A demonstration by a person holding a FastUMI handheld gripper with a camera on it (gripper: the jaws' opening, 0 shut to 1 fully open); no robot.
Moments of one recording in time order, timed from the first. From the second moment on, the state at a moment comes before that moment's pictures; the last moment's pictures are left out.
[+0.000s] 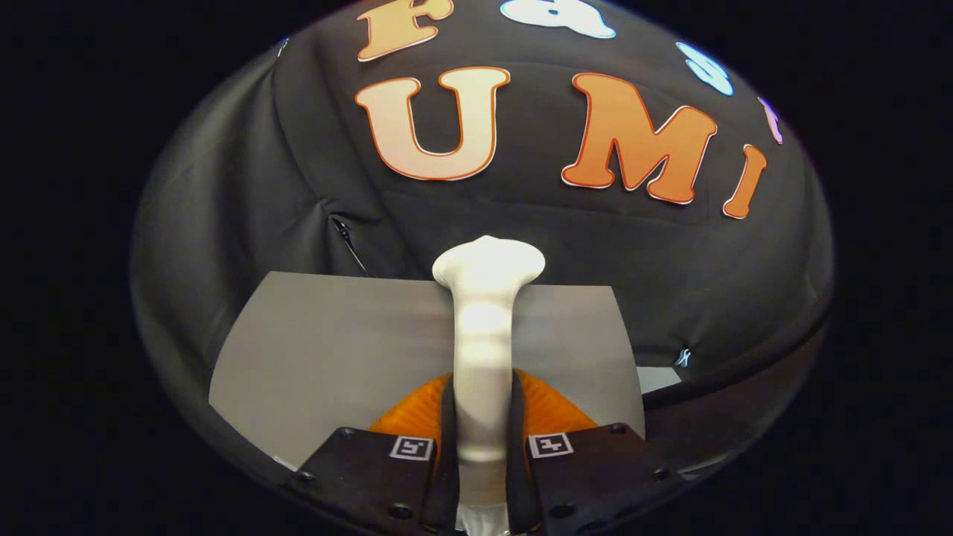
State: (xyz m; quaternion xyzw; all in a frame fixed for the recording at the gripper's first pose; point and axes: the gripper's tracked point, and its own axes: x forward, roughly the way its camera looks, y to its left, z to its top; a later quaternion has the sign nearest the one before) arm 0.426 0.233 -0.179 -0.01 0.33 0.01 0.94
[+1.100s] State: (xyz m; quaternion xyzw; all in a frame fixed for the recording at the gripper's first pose) arm 0.155 0.101 0.016 -0.01 0.08 0.03 1.00
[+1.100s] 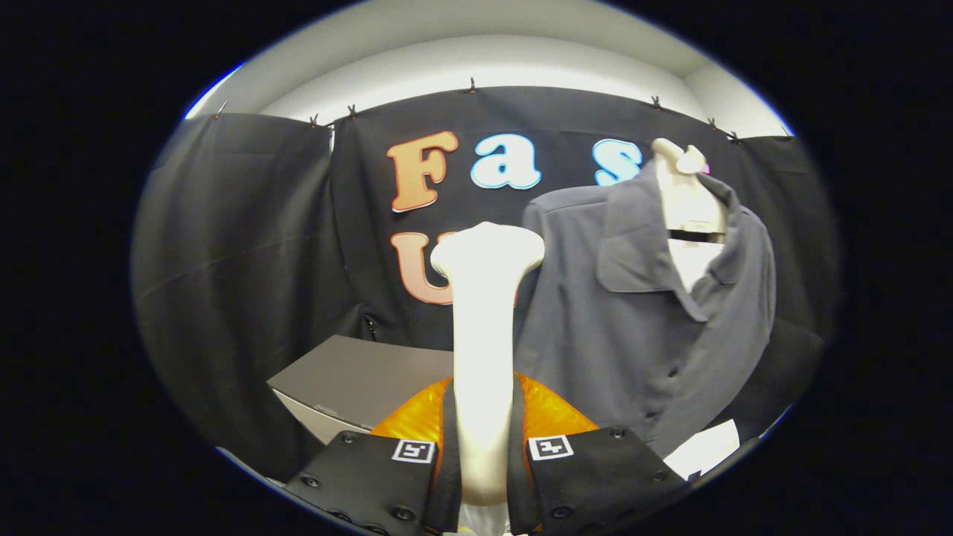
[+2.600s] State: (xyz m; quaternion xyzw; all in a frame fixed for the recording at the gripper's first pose) arm 0.178 -0.036 -0.155 0.05 0.18 -0.02 0.98
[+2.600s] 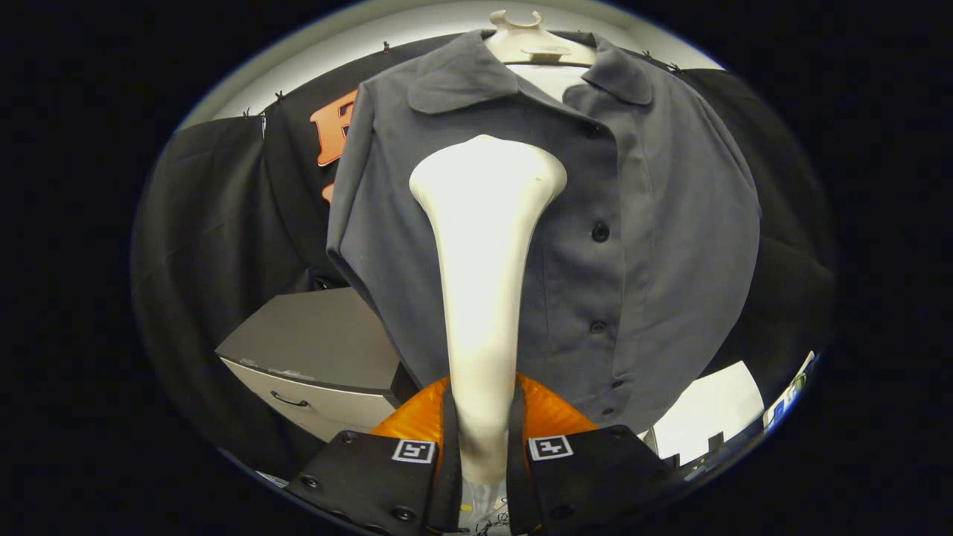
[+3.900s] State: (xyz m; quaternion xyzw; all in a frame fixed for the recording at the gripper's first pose) arm 0.141 -0.069 -0.364 0.03 0.34 -0.02 0.94
